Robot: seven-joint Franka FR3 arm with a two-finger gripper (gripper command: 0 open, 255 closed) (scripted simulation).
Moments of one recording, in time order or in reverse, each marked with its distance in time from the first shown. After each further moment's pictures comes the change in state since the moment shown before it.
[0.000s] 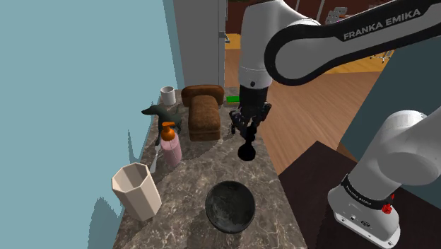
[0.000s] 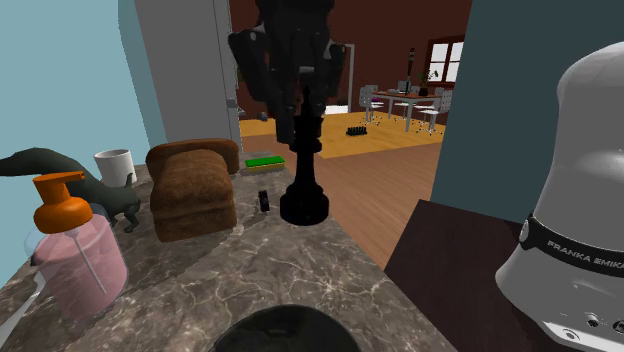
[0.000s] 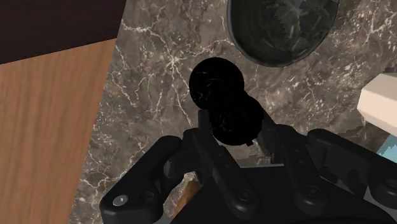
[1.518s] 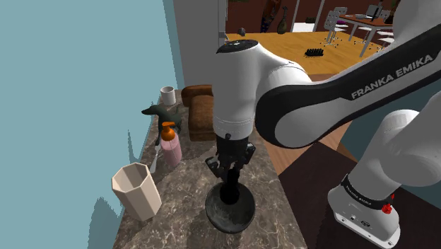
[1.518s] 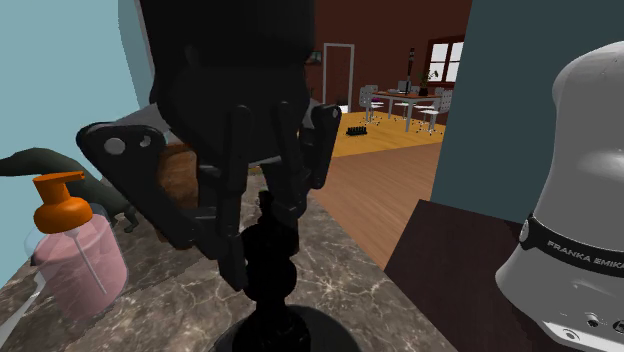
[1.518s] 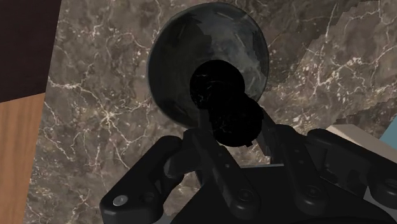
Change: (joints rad) arm 0.070 0.187 0.255 0.058 0.014 0.160 0.308
